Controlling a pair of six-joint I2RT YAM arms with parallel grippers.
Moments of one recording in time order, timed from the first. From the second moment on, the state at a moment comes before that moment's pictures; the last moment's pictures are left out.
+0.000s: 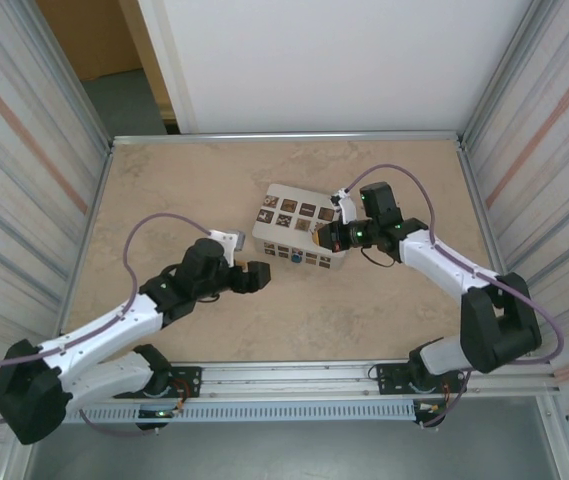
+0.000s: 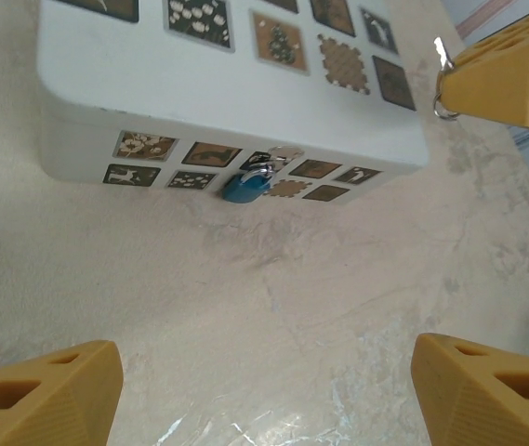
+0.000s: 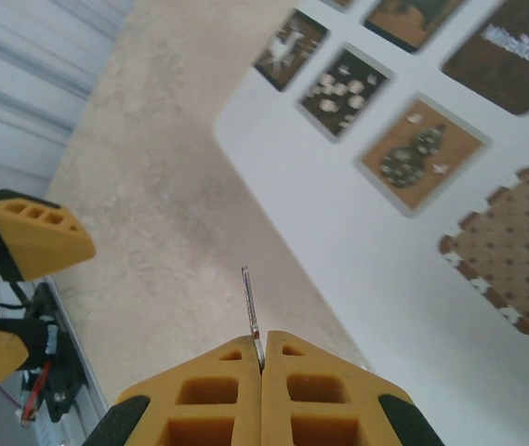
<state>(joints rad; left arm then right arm) -0.74 1.01 0.57 -0.16 0.10 -0.58 0.40 1.43 0.90 -0.26 -0.65 0.30</state>
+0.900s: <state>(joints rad) -0.74 1.44 0.56 0.20 0.16 -0.72 0.36 1.65 0.88 -0.05 -0.75 0.39</state>
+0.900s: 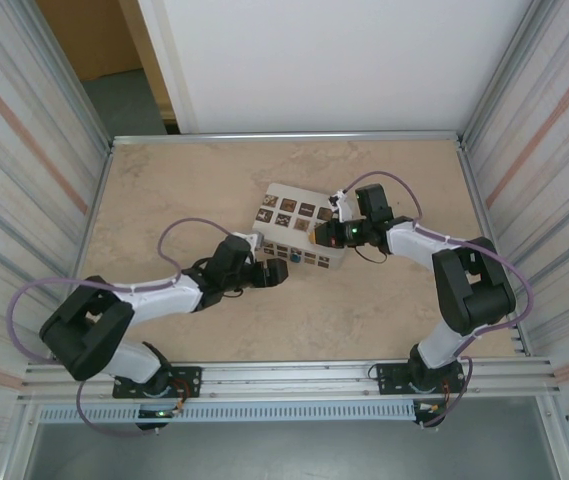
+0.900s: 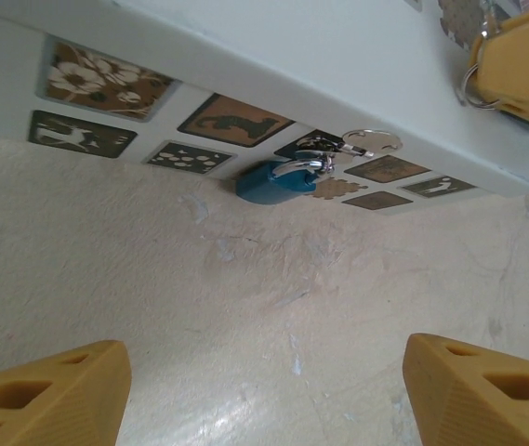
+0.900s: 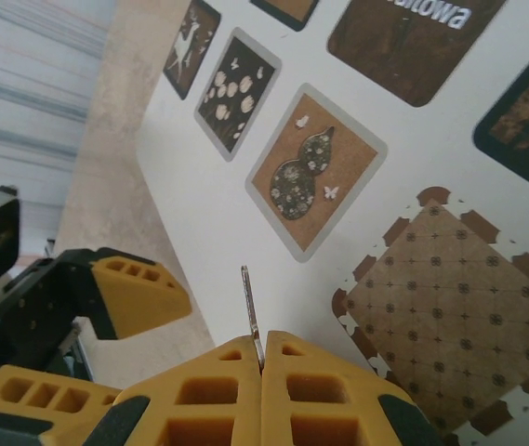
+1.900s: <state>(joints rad) -0.62 1.72 0.70 0.34 0.36 -0.51 0.44 1.64 0.84 0.07 -0.73 0.44</state>
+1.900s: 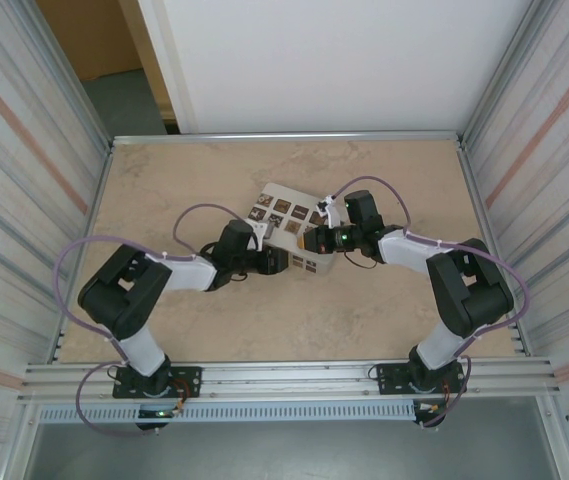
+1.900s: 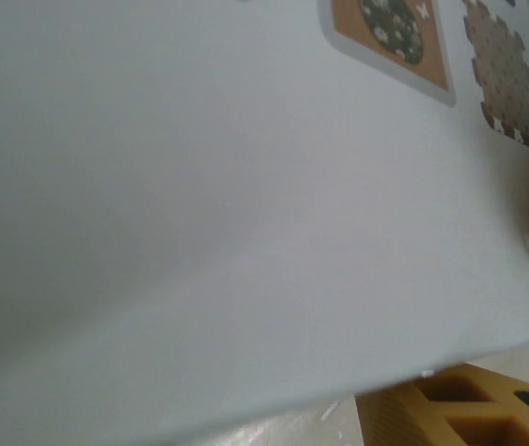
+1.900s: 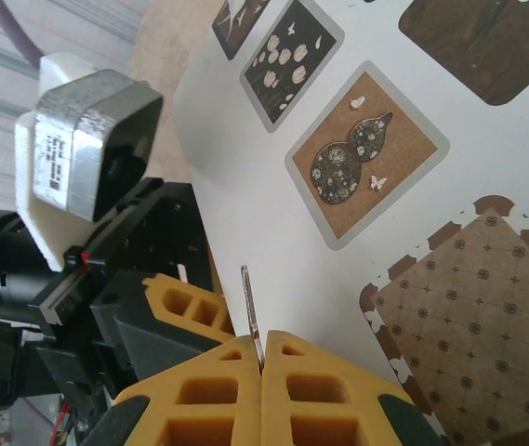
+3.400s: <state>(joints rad) -0.69 1.63 0.72 0.27 0.28 -0.64 0.45 1.46 0.87 -0.17 -0.67 0.36</state>
